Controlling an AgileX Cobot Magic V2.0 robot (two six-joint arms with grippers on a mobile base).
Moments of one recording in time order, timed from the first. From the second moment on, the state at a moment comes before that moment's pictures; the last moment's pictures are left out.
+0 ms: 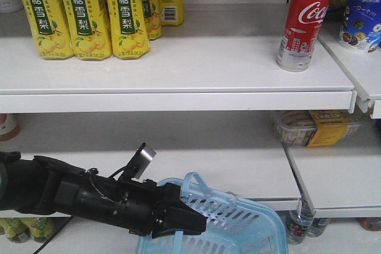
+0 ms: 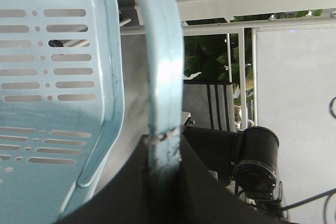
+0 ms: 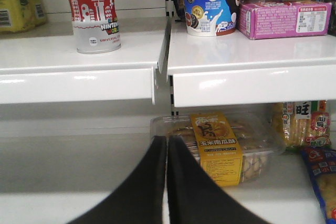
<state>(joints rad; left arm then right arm) -0.44 1.76 -0.74 -1.68 1.01 0.95 0.04 0.30 -0.26 0.08 0.12 0.00</state>
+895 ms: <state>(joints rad) -0.44 1.76 -0.74 -1.68 1.01 0.95 0.04 0.47 -0.32 0.08 0.08 -0.09</state>
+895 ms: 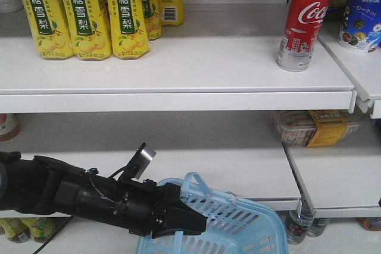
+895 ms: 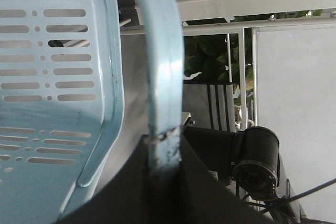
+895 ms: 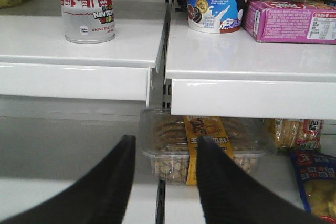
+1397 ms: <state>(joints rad) -0.44 1.76 -0.74 -1.68 1.01 0.95 0.04 0.47 -0.33 0.07 0.09 -0.09</state>
